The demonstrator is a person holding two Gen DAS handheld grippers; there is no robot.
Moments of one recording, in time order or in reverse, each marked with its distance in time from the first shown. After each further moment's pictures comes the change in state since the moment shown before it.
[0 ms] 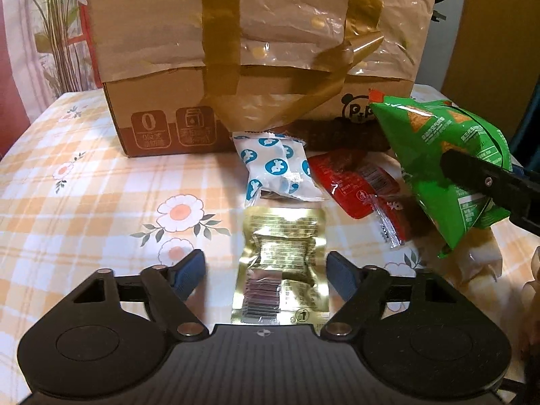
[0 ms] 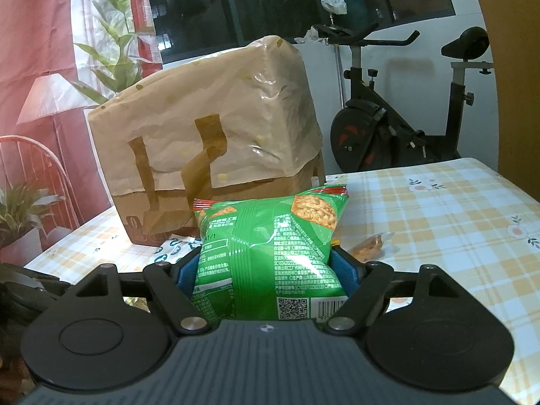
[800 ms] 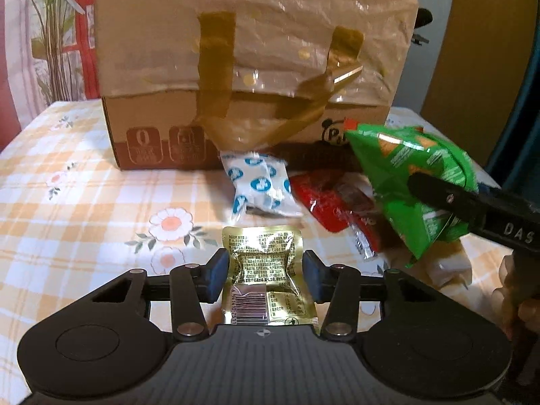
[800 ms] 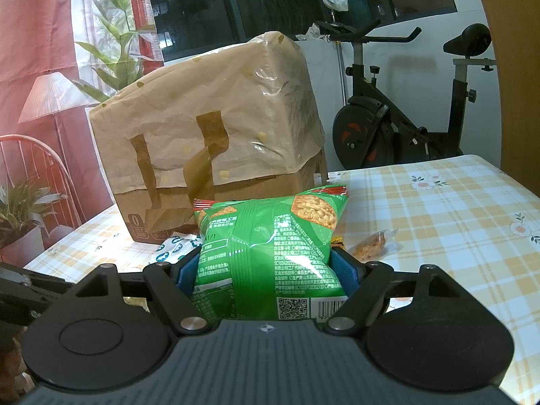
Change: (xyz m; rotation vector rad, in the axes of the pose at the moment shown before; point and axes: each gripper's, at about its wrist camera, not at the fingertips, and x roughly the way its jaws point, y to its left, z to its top) left arm -0.023 0.002 -0.004 -0.025 -0.085 -0.079; right arm 0.003 0.001 0.000 0.002 0.010 0.007
